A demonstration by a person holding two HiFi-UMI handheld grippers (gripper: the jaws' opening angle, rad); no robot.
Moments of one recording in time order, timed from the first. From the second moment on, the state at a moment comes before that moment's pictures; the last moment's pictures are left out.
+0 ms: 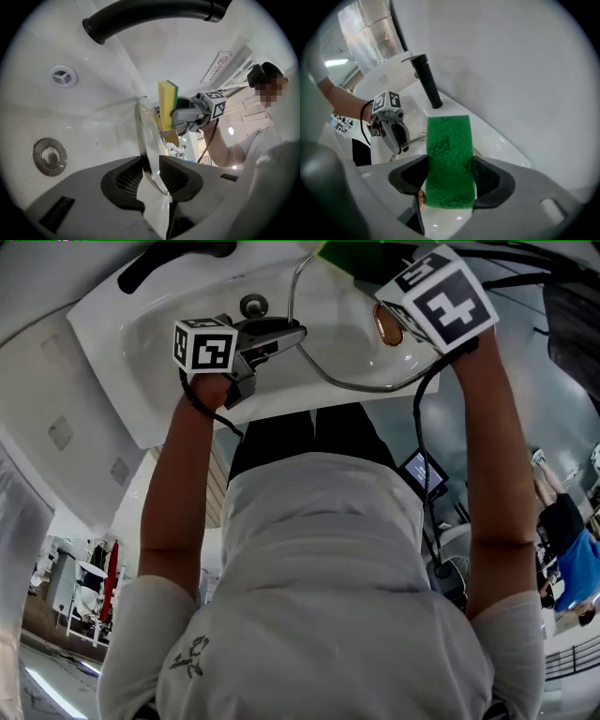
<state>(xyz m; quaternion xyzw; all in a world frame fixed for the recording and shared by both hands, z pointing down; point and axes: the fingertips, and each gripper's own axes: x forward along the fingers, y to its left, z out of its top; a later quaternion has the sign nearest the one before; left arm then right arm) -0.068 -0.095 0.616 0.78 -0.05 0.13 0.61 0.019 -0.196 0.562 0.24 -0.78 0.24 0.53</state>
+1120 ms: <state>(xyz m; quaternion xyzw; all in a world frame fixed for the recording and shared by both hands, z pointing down) -0.069 -0.096 0.617 0.78 -0.05 0.12 0.61 0.173 -0.186 0.594 0.37 -0.69 0.35 0.52</state>
